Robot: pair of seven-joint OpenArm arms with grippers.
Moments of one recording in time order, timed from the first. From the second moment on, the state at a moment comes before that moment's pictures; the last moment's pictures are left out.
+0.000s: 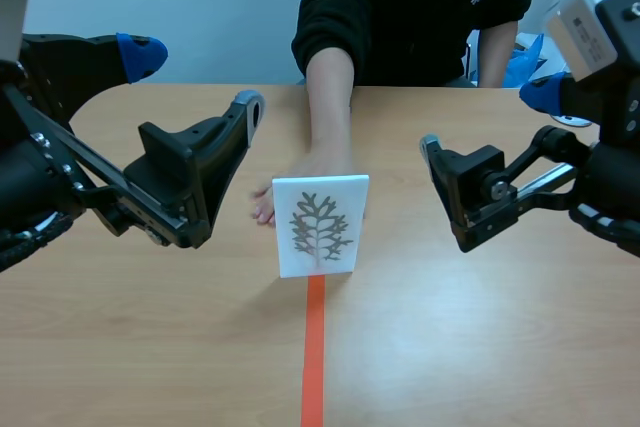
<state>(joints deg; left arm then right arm) 27.2 -25.6 7.6 121.2 -11.0 -15.4 -8.8 -27.9 23.2 1.3 121.3 6.7 14.8 -8.1</state>
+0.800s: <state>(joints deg) 27.2 -25.6 7.6 121.2 -11.0 -15.4 -8.8 -23.3 27.6 1.3 99.8 1.2 25.5 -6.3</state>
